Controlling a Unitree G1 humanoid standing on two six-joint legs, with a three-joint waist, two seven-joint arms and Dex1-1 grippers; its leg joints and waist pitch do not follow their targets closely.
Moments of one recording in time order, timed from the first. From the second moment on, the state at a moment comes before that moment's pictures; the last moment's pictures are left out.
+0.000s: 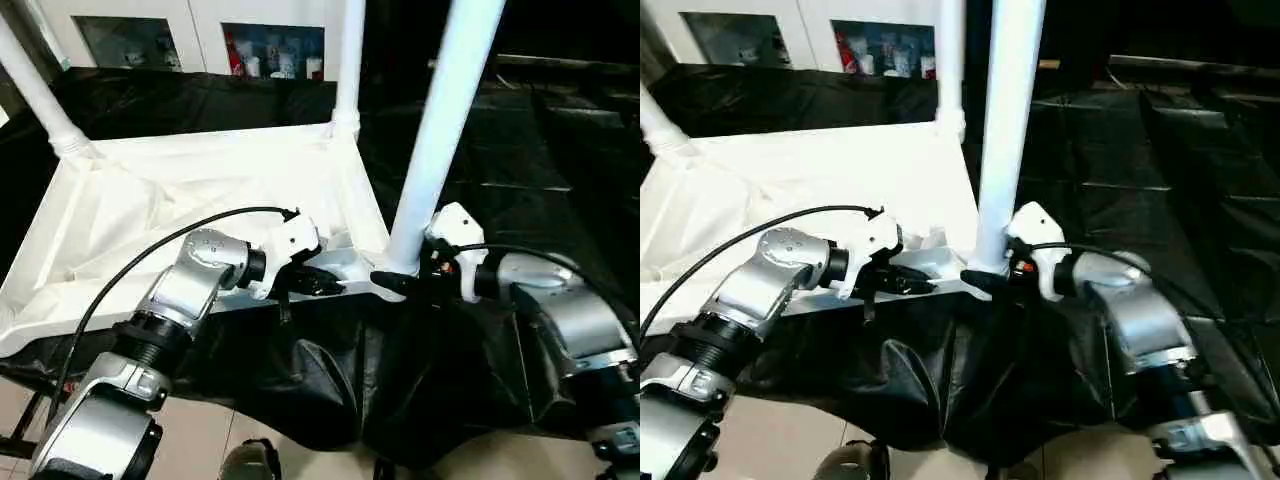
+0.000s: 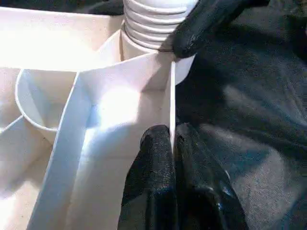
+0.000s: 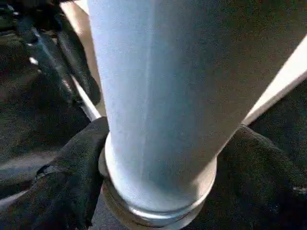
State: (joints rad) left arm -0.67 0.34 -0.30 0.47 -0.03 0.26 -1.23; right arm -0.45 -0.51 0.17 0.16 0.17 0.38 0.95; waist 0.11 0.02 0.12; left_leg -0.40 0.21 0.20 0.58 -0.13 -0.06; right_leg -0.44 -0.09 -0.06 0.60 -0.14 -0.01
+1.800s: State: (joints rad) left arm -0.68 0.32 -0.29 0.49 -0.03 0.27 -1.22; right arm -0.46 -0.49 0.17 0.18 0.16 0.39 0.91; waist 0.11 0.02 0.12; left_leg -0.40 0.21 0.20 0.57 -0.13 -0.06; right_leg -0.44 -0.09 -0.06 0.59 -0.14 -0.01
